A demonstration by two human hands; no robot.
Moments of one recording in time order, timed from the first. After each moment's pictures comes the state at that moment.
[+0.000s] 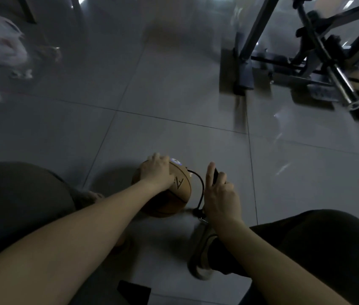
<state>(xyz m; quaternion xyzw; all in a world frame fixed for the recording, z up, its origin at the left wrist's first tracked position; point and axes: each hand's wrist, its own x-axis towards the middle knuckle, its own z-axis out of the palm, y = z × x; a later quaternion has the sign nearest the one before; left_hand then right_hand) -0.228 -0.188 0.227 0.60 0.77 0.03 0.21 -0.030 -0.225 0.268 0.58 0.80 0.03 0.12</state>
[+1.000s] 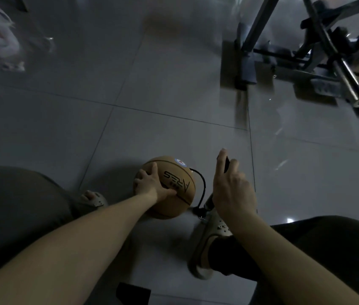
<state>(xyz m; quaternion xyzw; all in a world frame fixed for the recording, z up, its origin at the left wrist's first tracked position) -0.237 -0.201 0.151 0.45 0.82 -0.01 0.34 -0.030 -0.205 0.308 0.62 0.78 0.02 0.07</state>
